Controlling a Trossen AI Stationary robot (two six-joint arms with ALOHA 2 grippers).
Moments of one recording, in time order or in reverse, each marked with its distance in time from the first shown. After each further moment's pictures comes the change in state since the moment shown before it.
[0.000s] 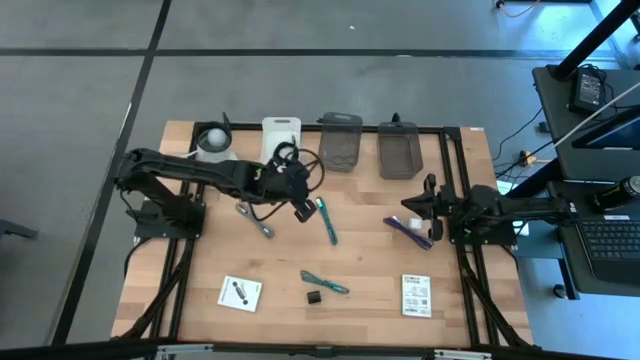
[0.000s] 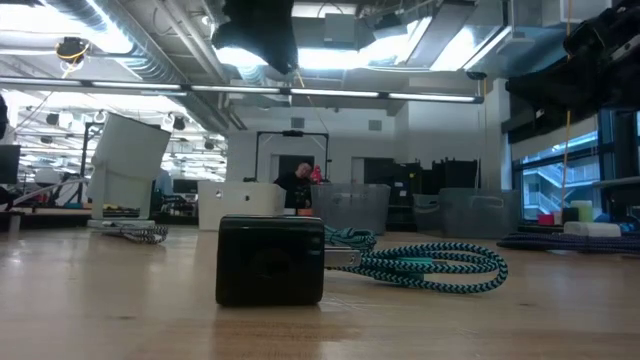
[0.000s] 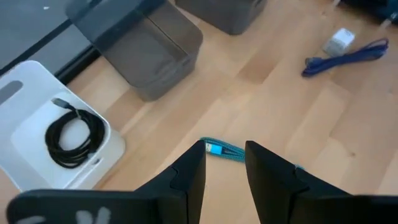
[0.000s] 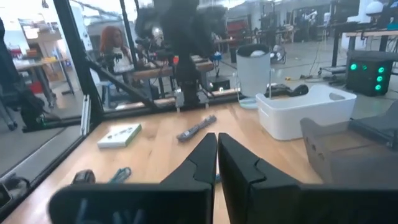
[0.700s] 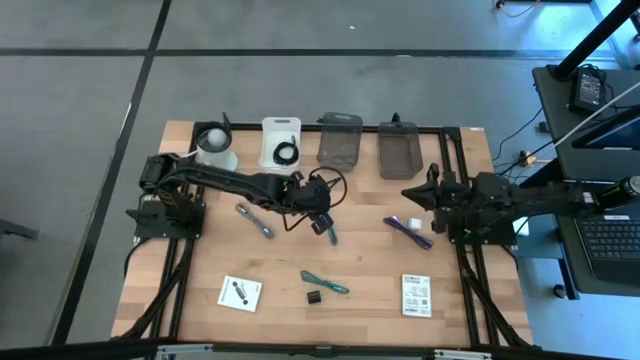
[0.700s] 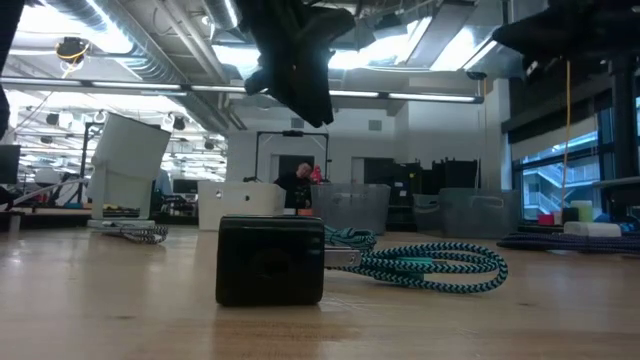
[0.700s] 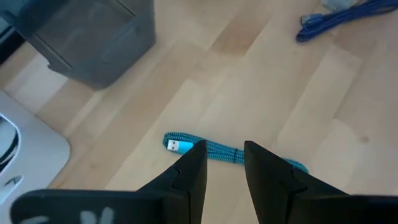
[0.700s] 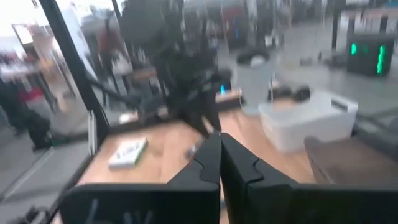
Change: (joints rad) left arm 0.010 0.209 0.000 0.151 0.089 0.050; right arm 0.000 0.319 0.317 -0.083 0.018 0.074
